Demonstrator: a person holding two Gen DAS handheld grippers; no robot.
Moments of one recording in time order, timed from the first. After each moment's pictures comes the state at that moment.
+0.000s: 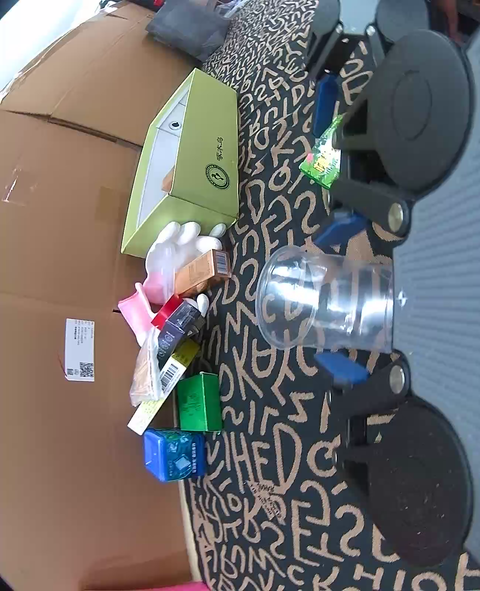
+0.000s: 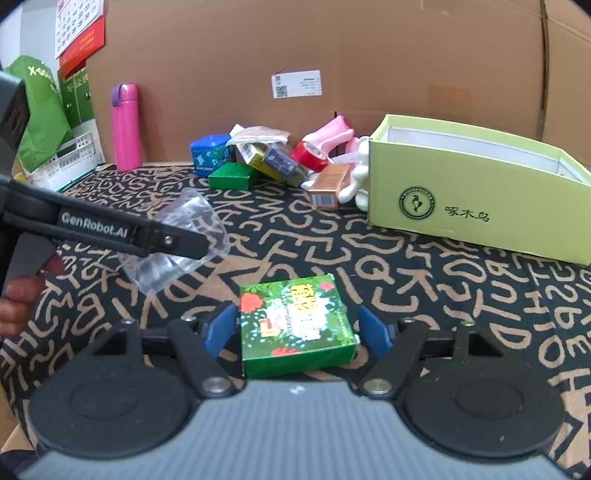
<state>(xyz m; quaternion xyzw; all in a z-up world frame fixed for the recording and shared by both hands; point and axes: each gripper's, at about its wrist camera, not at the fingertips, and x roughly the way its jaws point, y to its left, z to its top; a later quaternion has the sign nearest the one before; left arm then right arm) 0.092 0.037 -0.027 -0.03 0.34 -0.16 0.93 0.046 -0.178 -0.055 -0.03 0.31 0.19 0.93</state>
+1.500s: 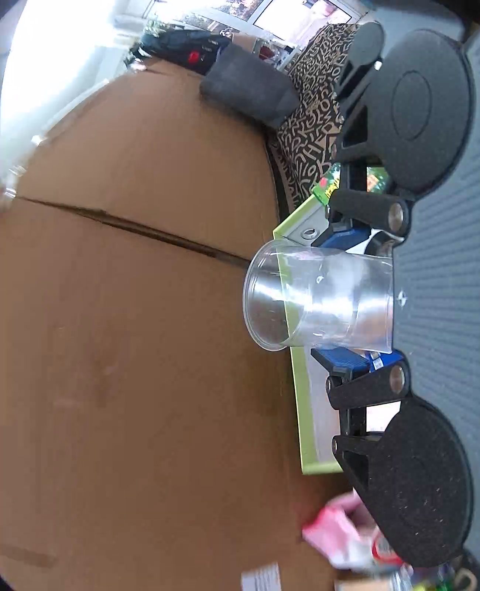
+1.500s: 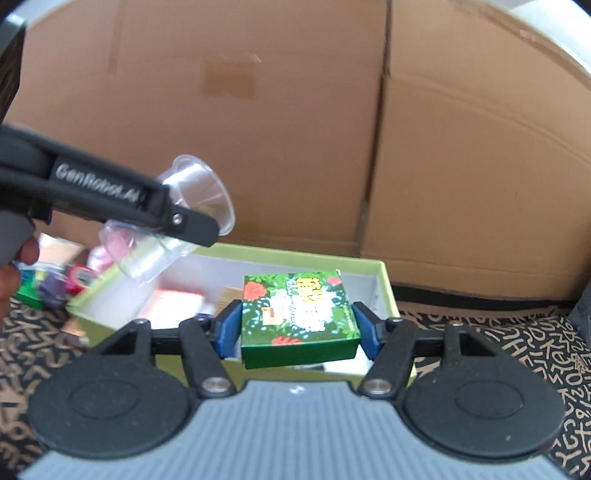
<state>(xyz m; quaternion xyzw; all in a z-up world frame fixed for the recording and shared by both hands) 0.251 -0.175 0.064 -0.03 0.27 -0.28 0.92 0.178 -0.340 0.021 -0.05 0.22 0.02 0.97</state>
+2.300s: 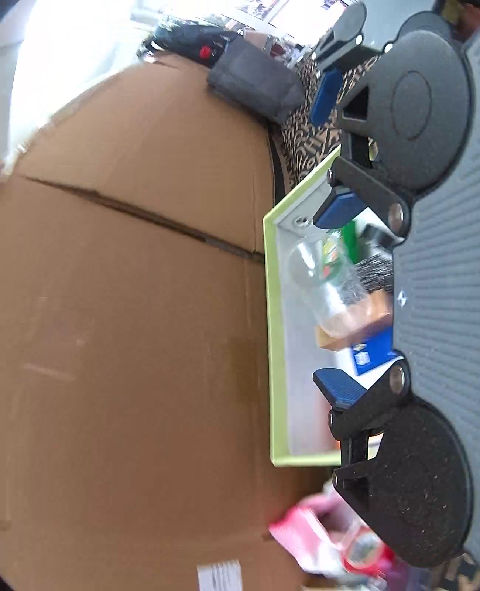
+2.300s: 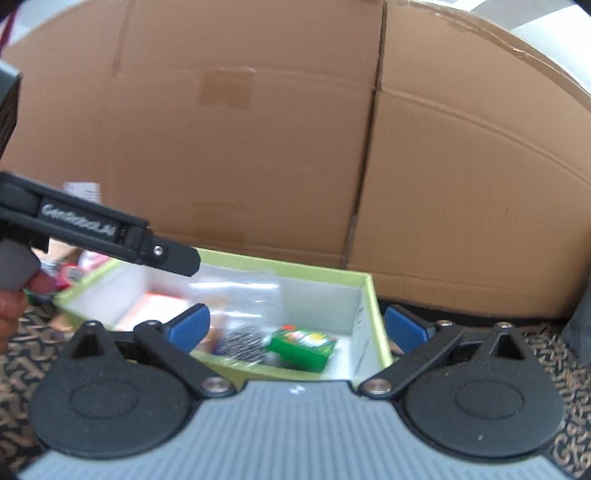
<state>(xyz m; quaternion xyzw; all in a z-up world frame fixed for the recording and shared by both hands) 0.215 -0.150 0.041 -0.06 0.25 -0.27 0.93 0.150 -0.348 0.015 -0.06 0.18 0.03 0.98</state>
